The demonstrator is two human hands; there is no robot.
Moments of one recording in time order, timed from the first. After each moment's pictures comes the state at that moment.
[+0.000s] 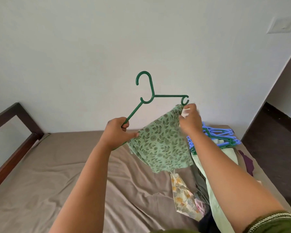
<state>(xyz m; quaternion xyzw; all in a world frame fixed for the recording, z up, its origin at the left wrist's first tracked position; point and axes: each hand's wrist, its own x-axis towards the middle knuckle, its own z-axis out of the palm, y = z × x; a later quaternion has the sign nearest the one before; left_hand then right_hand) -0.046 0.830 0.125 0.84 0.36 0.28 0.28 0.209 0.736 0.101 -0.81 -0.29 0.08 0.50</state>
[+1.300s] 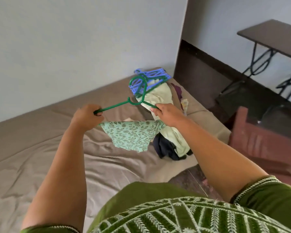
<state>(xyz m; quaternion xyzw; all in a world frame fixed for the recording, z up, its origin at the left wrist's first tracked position) -0.041 0.710 0.033 0.93 0.29 0.05 0.21 0.139 0.466 -0.007 -0.88 -0.37 0.15 0.25</state>
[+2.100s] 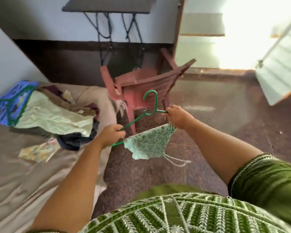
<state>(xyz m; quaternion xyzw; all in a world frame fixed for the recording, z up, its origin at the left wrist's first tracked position) -0.062 0.242 -0.042 0.88 -0.12 -0.30 0.34 -0.098 -0.054 -0.077 -0.98 0.06 0.11 0.18</state>
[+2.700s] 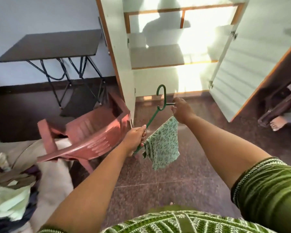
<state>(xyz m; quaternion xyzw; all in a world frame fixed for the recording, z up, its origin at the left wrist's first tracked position) -0.001 -0.173 -0.017 0.74 -0.15 -0.39 0.53 -0.039 -0.411 -0.017 -0.92 0.28 -0.08 0.27</state>
